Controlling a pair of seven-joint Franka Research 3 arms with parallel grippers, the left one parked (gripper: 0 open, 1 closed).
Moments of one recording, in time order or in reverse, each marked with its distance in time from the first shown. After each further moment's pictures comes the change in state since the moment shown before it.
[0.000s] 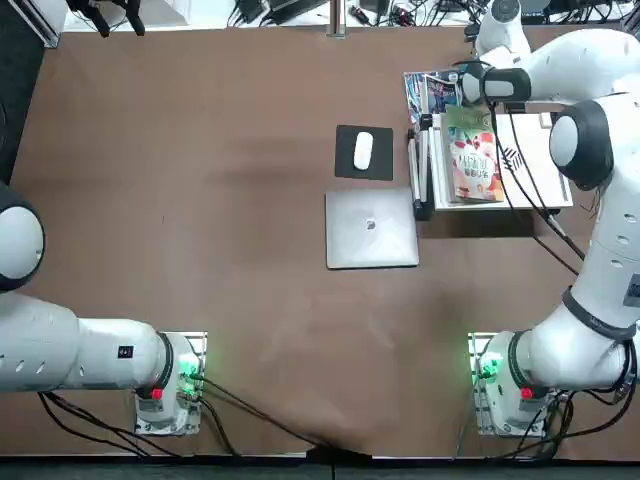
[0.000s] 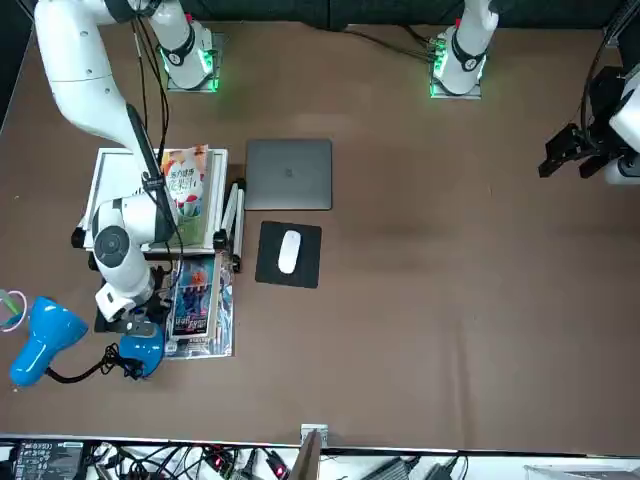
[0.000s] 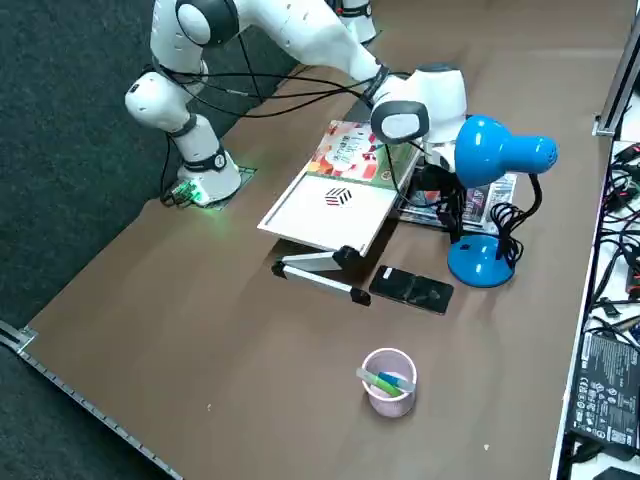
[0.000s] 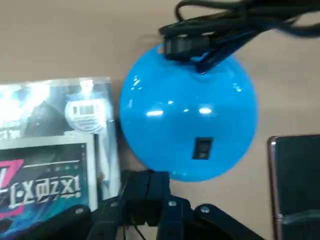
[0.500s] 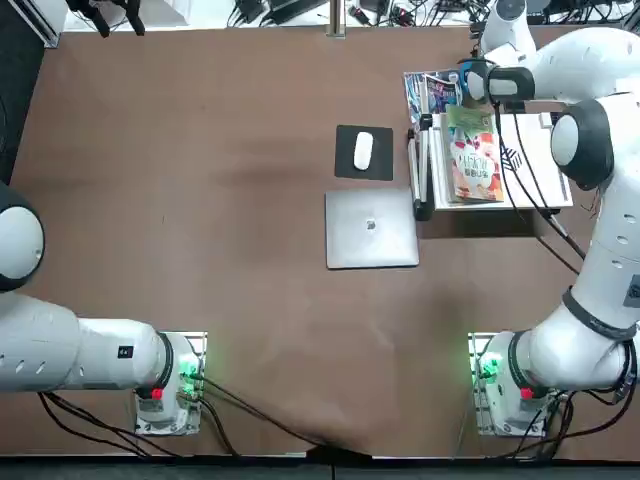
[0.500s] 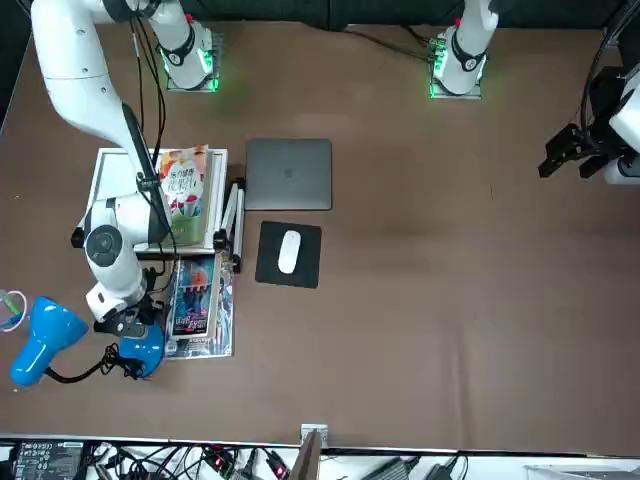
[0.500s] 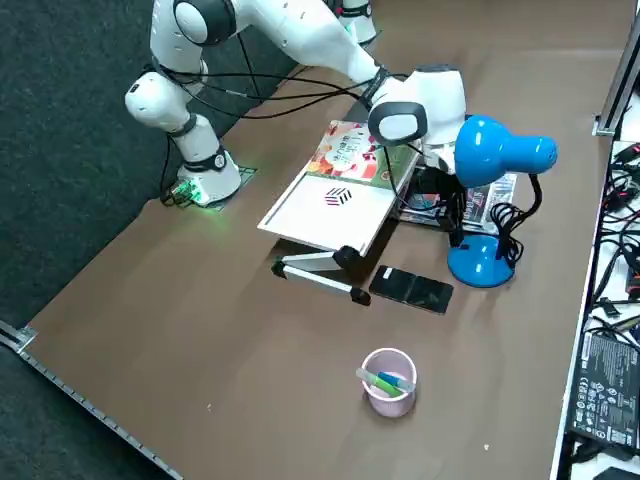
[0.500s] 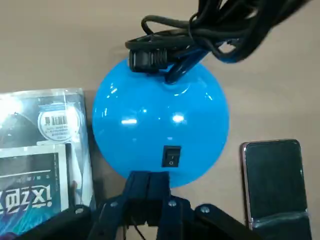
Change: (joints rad) arm 0.000 -0.005 -0.028 0.003 -0.012 0.006 -0.003
